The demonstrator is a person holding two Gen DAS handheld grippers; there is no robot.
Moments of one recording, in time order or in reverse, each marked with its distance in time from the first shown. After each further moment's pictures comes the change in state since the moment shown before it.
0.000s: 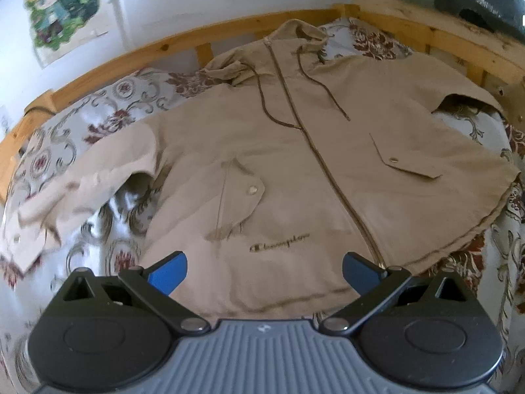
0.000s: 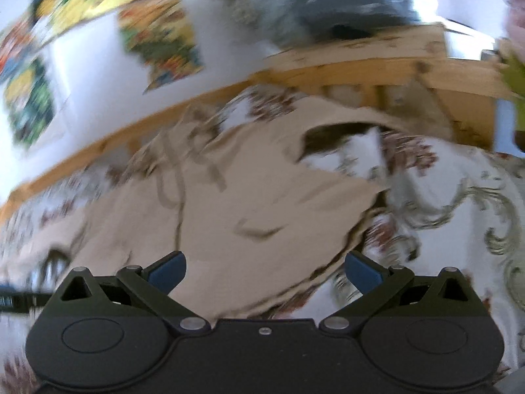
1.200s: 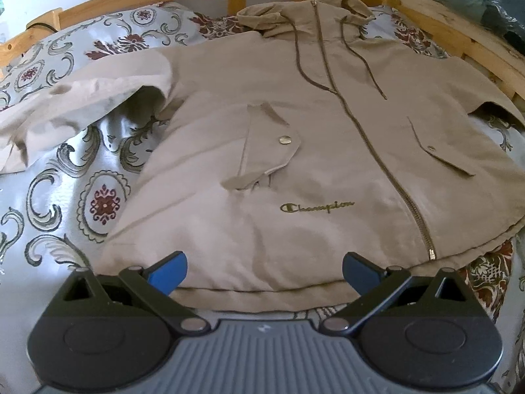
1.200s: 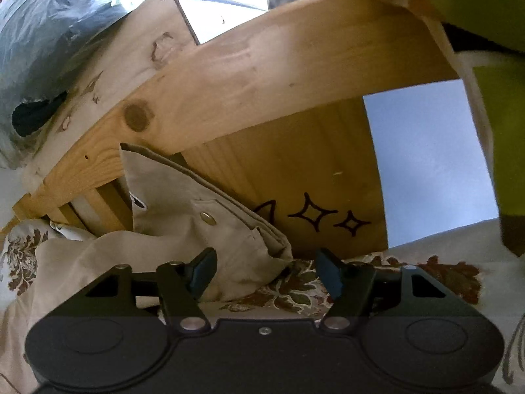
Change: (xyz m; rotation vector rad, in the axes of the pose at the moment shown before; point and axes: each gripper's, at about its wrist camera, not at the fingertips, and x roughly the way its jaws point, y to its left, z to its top) left arm 0.070 0.071 -0.053 -0.198 0.075 -0.097; right arm 0.182 -0.208 0.117 0.406 -0.207 -0.577
